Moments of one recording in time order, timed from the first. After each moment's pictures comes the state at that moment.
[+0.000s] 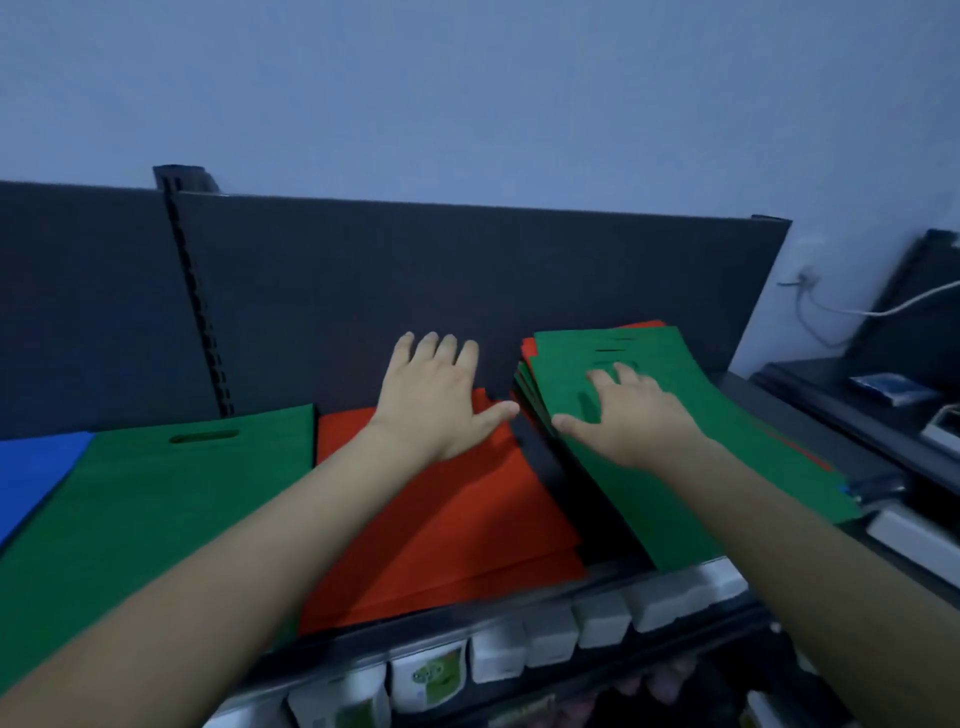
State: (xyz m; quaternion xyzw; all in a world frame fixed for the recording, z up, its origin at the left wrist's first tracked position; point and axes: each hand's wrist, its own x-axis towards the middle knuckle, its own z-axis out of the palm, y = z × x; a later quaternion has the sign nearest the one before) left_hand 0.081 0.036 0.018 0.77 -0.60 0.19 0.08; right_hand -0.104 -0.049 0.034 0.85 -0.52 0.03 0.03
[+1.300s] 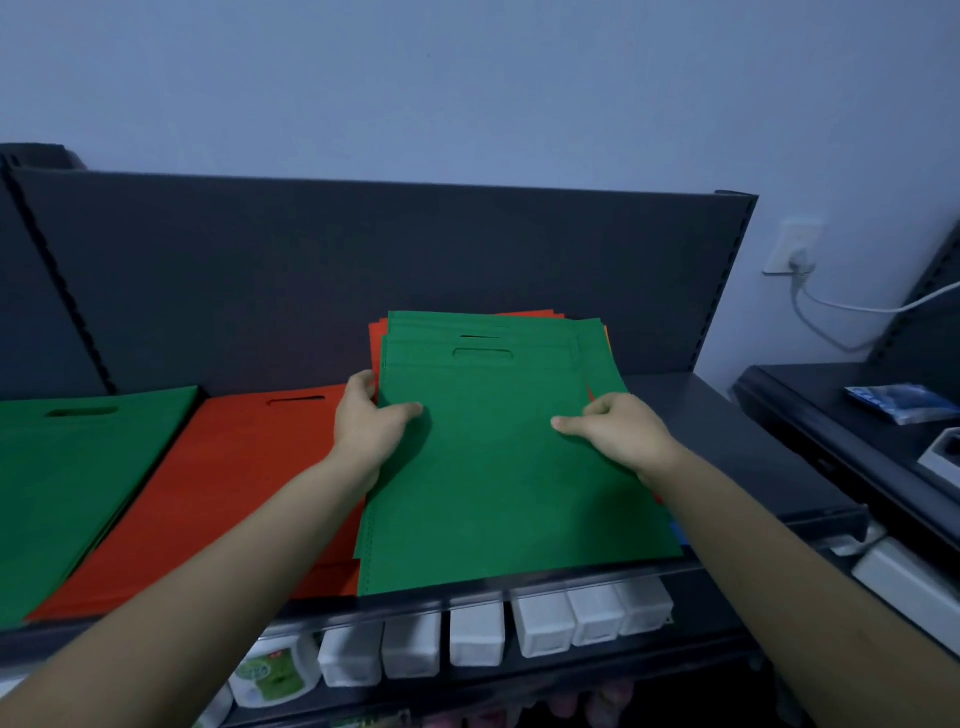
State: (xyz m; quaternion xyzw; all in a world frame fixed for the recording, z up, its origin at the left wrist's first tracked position) left_hand -0.023 -0.078 -0.044 0.74 -0.25 -0.17 0.61; right_hand -0.243 -0.192 -0.001 0.77 -0.50 0.18 -0.34
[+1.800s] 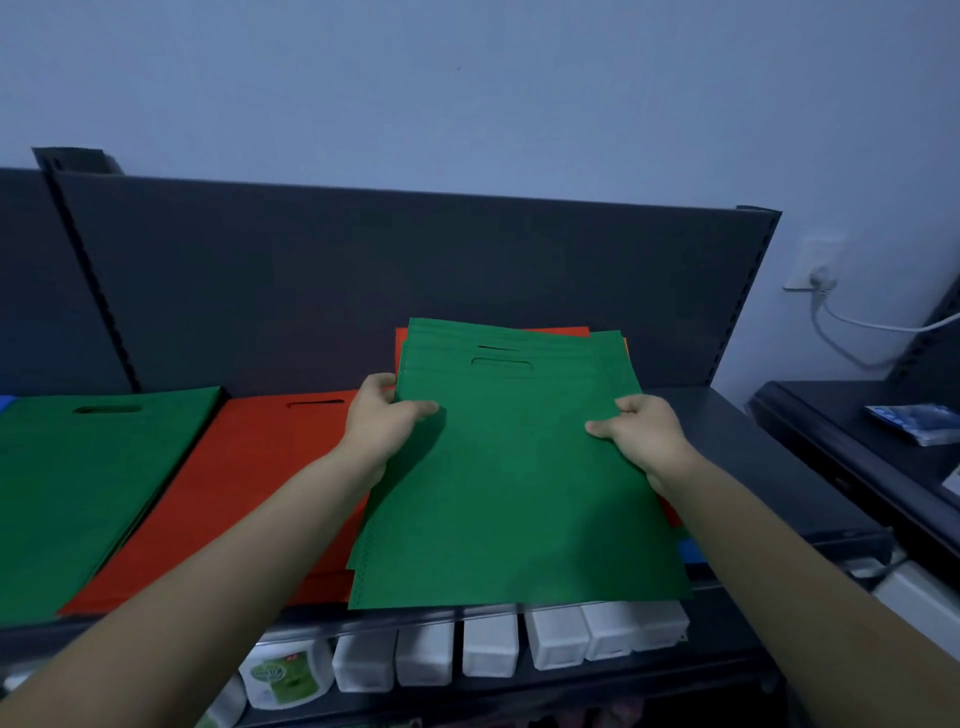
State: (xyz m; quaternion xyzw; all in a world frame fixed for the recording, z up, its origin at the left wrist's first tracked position) left_hand -0.006 -0.072 -0.035 0.73 -0.25 -0.23 0.60; right_hand -0.230 -0.206 -0.005 0.69 -0.52 0.27 -0.43
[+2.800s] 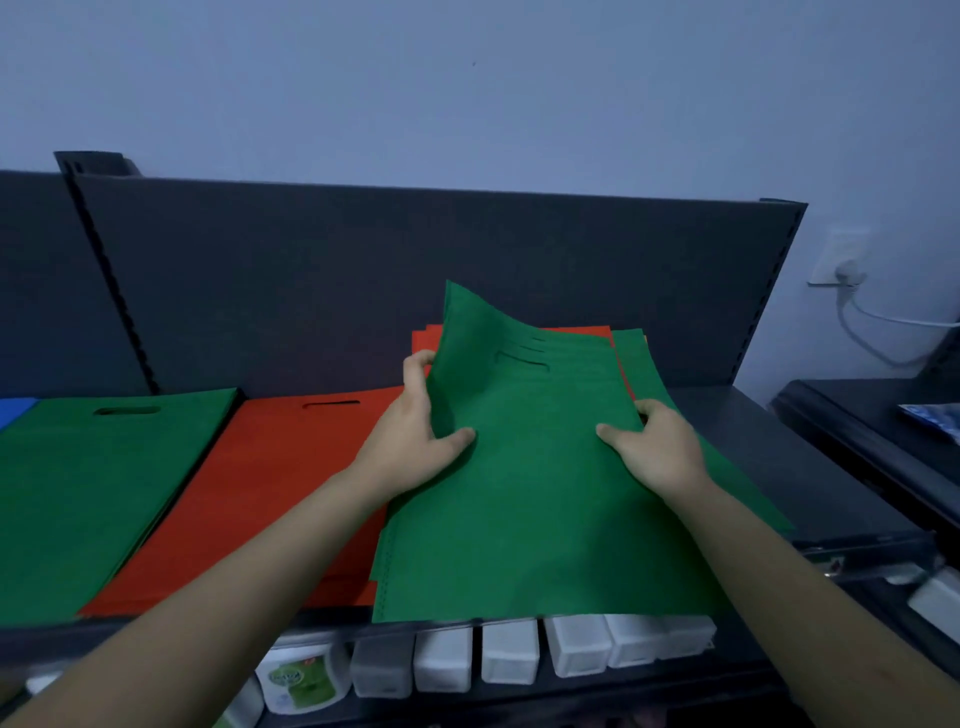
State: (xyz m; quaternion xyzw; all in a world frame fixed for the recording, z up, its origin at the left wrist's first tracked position) left_hand -0.019 -0.052 -0.036 0.73 -0.53 -0.03 0.43; right_hand -0.225 -0.189 -0.015 0.76 -0.53 0.24 -0.28
